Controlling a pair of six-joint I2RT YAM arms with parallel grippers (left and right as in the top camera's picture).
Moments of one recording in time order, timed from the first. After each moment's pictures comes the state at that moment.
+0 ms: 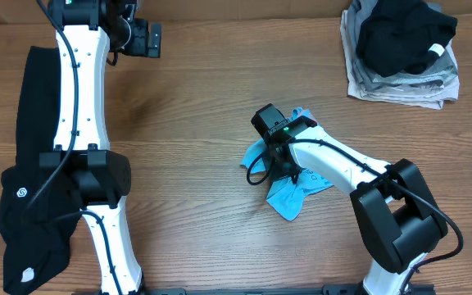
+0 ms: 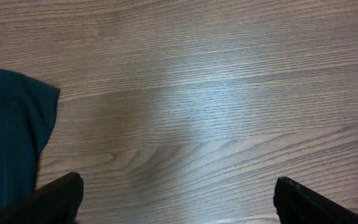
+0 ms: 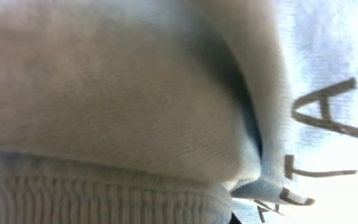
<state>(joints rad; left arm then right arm) 0.01 2.31 2.57 -1.37 0.09 0.06 0.56 1.92 1.22 -0.83 0.13 0.28</state>
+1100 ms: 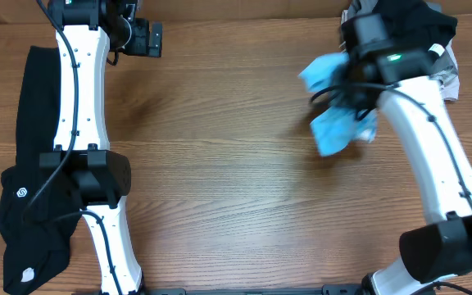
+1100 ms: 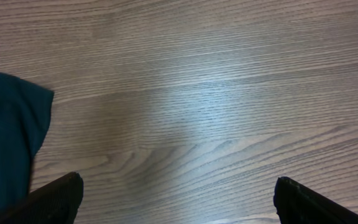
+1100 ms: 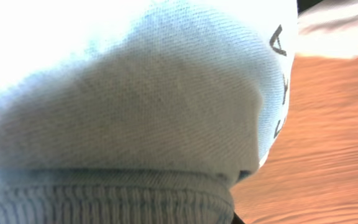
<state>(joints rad) 0.01 2.31 2.57 -1.36 0.11 0.06 0.19 1.76 1.82 -1.27 0.18 0.28</state>
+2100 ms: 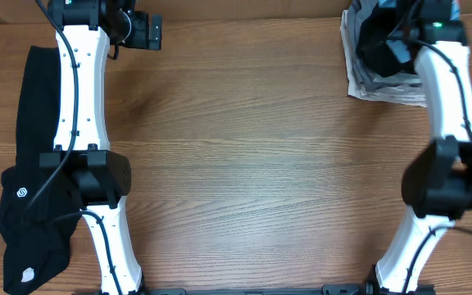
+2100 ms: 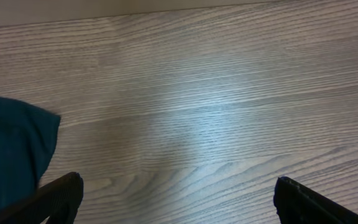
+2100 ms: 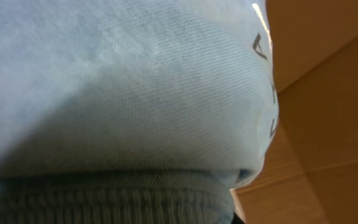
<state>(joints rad) 0.01 2.31 2.57 -1.28 0.12 0.06 -0.10 2.16 2.03 -0.44 0.35 -0.22</state>
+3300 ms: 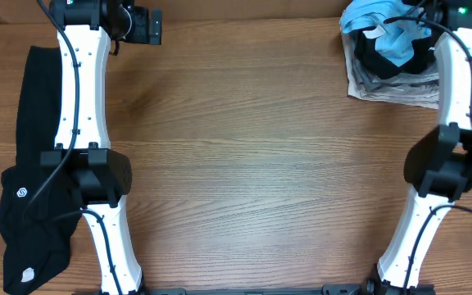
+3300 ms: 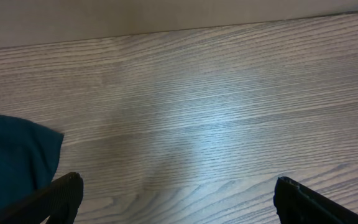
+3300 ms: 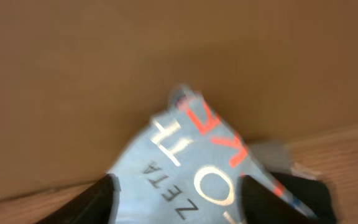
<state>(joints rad) 0.01 2.32 2.57 -1.22 0.12 0.06 -0.20 2.38 2.37 -0.52 -0.08 0.07</state>
